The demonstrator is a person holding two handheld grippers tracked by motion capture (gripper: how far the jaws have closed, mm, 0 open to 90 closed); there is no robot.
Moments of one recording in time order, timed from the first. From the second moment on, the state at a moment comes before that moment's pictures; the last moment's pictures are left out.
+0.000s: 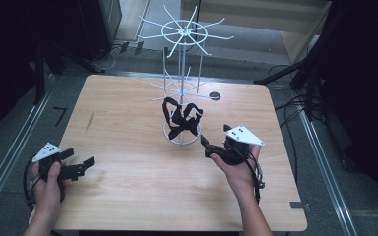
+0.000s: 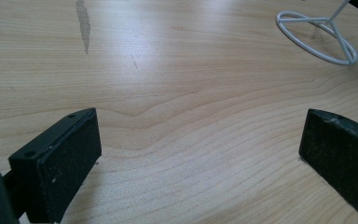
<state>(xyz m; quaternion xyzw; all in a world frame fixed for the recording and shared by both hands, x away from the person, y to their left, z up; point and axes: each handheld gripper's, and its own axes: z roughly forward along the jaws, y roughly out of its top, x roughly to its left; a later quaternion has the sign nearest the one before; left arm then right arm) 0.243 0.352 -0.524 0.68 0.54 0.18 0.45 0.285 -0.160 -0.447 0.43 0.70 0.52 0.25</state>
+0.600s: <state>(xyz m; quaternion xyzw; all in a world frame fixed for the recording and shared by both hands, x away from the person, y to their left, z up) 0.243 0.352 -0.524 0.68 0.54 0.18 0.45 0.277 -0.190 -0.465 0.45 0.69 0.51 0.25</state>
